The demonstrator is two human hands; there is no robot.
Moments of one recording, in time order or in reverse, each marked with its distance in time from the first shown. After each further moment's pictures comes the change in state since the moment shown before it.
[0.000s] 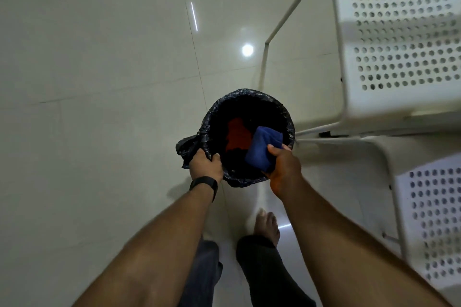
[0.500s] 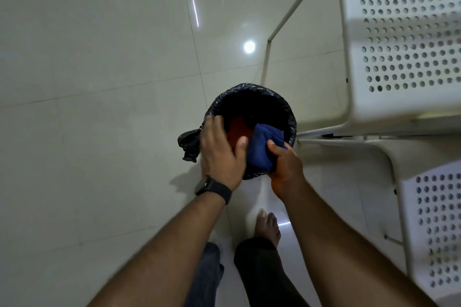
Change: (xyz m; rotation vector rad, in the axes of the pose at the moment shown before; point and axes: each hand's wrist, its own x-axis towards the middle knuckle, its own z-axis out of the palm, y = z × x) left_hand -0.026 0.042 0.003 0.195 0.130 0.634; right_hand 0.012 0.003 -0.002 0.024 -0.114 -0.054
